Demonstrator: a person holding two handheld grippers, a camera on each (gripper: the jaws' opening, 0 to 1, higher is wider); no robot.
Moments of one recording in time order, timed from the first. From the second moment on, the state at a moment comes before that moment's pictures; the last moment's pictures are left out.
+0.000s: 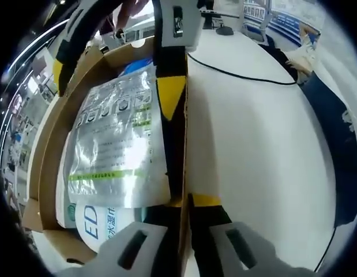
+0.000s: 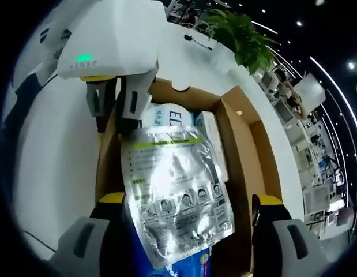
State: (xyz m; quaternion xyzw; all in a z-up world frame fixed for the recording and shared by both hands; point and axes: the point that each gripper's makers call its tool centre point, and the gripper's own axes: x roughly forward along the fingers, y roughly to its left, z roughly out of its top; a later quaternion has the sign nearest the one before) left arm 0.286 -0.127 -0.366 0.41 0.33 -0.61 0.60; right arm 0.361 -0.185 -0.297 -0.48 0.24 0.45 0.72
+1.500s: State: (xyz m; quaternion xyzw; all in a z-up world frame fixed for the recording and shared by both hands) left arm 0.286 -0.127 -0.366 0.41 0.33 -0.60 0.60; right arm 0.408 -0.208 -0.208 -0.56 0.11 0.29 0.77
